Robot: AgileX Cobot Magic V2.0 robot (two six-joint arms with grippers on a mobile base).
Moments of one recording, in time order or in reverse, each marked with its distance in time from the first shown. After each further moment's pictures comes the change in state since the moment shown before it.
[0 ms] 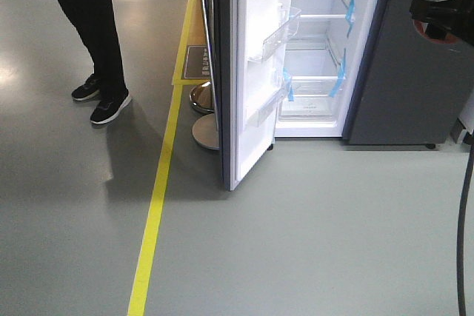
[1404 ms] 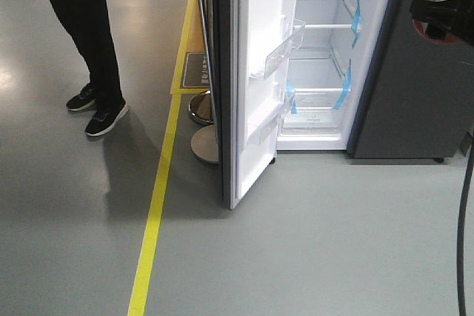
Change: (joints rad) left arm 0.000 0.000 0.000 0.000 0.000 0.000; right arm 0.000 0.000 0.000 0.000 0.001 0.000
